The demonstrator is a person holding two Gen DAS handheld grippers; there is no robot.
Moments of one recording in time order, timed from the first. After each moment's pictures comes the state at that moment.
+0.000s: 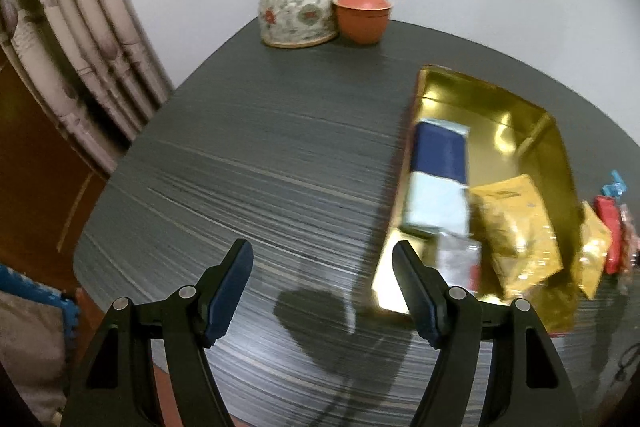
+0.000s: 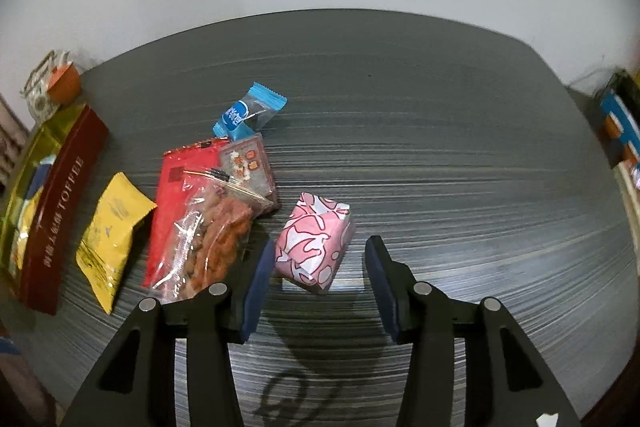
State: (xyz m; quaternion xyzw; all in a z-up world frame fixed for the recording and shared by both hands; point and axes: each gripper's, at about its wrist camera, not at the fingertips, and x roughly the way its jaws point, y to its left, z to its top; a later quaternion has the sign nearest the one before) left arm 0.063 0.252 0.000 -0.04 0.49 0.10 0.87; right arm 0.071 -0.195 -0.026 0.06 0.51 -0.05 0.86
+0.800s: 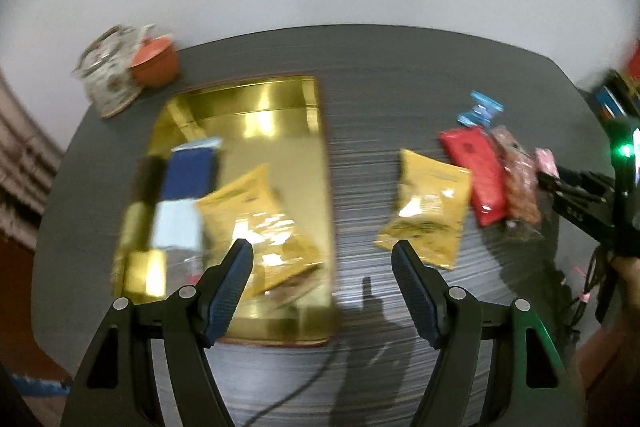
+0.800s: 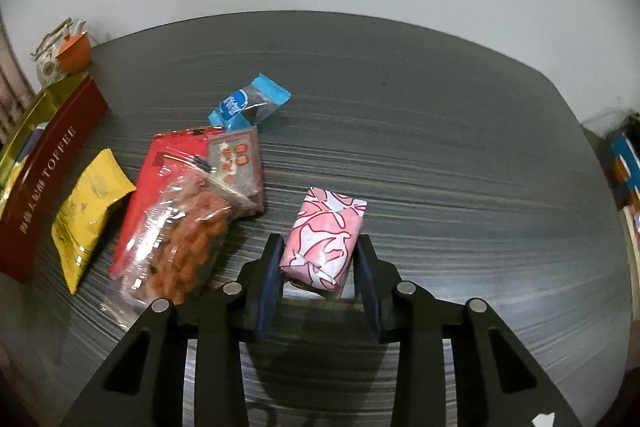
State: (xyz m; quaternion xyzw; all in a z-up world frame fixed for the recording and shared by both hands) left arm 0.078 0.057 0.013 0.07 0.49 -0.09 0.86; right arm 0.067 -0.210 -0.041 -0.02 0.48 -0.01 0.87
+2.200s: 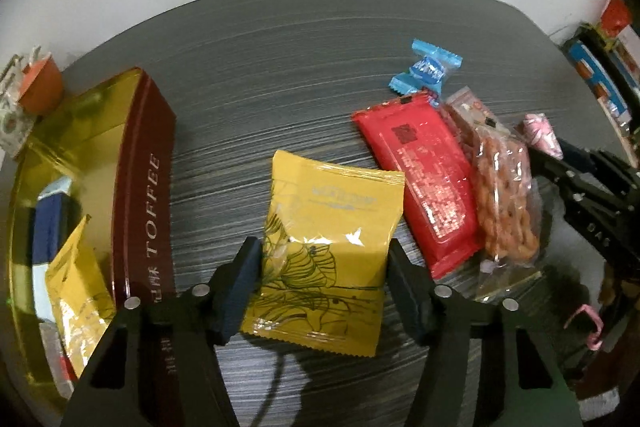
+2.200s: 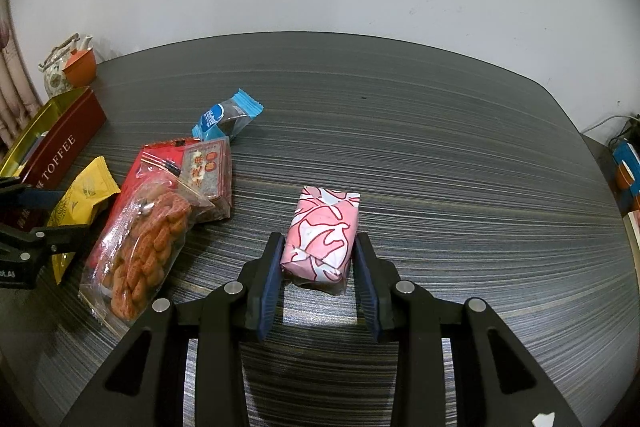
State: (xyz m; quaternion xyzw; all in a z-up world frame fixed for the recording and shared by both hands) left arm 0.142 -0.041 -0.065 0.10 0.53 -0.16 0.83; right arm 0.054 -0.236 -0.043 -0.01 0.45 -0.01 0.89
